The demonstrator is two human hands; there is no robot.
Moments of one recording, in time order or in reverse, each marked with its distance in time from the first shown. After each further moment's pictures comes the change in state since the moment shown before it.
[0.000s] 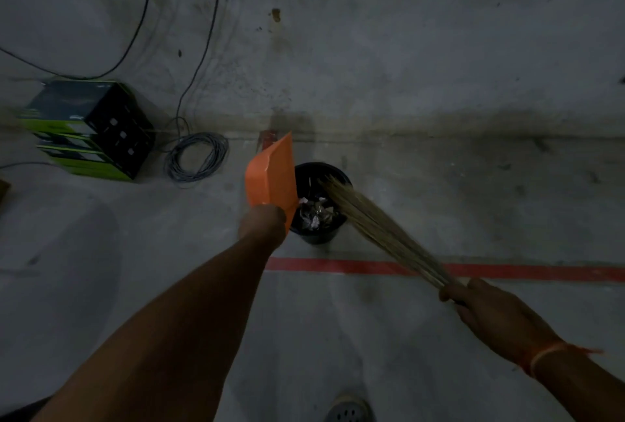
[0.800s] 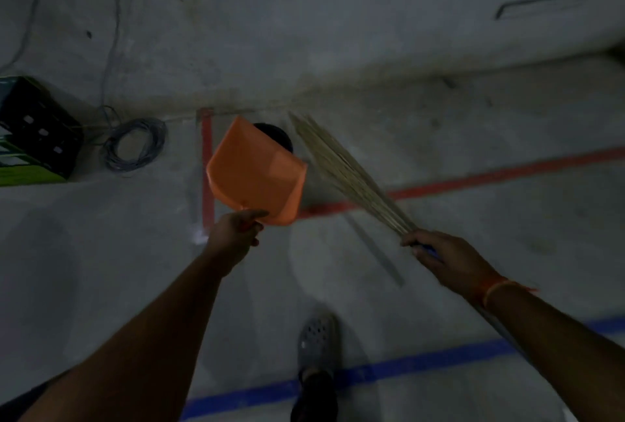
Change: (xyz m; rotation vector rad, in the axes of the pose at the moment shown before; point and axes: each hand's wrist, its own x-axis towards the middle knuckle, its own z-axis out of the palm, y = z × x) left_hand -0.165 -0.004 0.059 -0.814 -0.221 0.116; right_hand -0.157 0.015 0.048 0.543 0.205 0.087
